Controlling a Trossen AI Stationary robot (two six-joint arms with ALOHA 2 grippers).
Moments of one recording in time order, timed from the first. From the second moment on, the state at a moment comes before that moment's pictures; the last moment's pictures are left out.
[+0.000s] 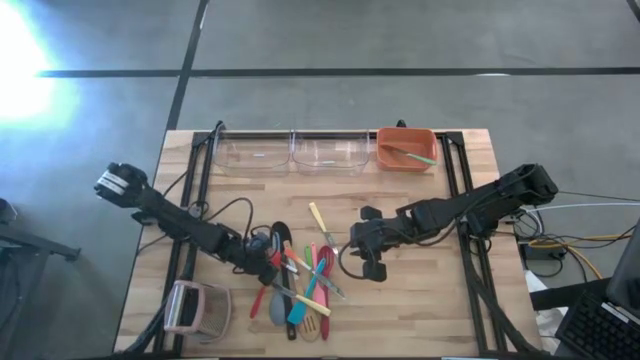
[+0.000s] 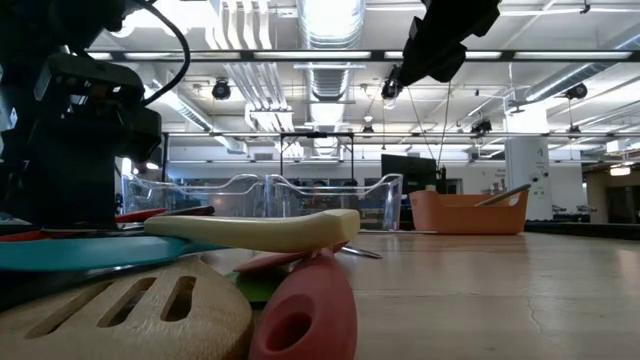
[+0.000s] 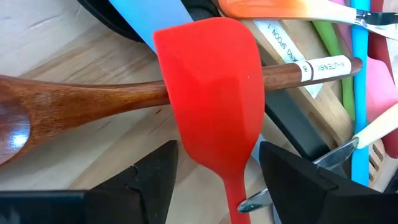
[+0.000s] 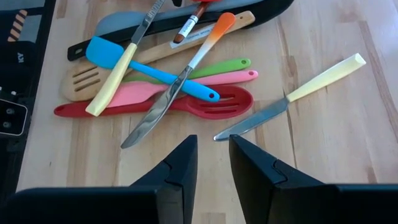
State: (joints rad) left arm -0.45 1.39 0.55 -0.14 -0.07 -1.39; right arm 0.28 1.52 1.16 -0.54 0.08 0.34
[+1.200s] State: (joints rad) left arm -0.44 1.37 0.54 -0.10 -0.07 -1.30; right arm 0.28 1.52 1.16 -0.54 0.08 0.34
